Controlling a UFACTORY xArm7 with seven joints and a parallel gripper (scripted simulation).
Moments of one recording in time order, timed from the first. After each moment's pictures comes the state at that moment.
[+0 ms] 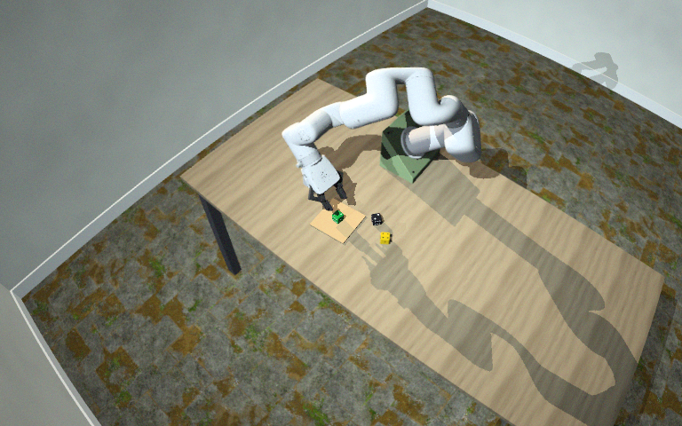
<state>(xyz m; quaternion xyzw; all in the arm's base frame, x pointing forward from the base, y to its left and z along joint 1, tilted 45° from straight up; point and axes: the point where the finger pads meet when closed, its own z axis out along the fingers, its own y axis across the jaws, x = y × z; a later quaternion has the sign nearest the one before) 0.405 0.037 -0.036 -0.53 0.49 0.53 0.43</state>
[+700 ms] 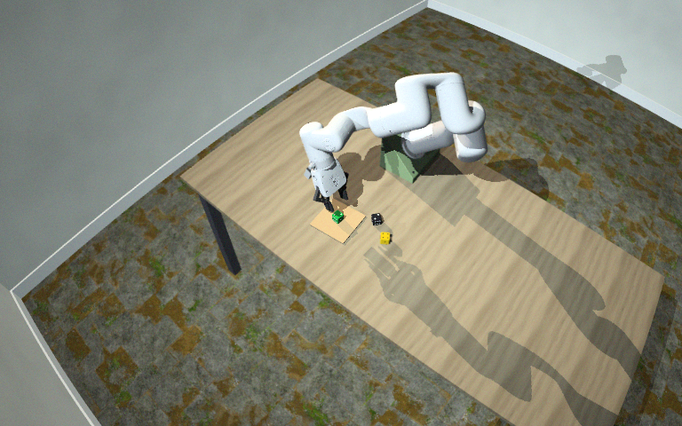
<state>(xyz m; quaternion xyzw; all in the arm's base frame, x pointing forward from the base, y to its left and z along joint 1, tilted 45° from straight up) 0.406 0.039 -0.028 -0.62 0.56 0.43 0.33</state>
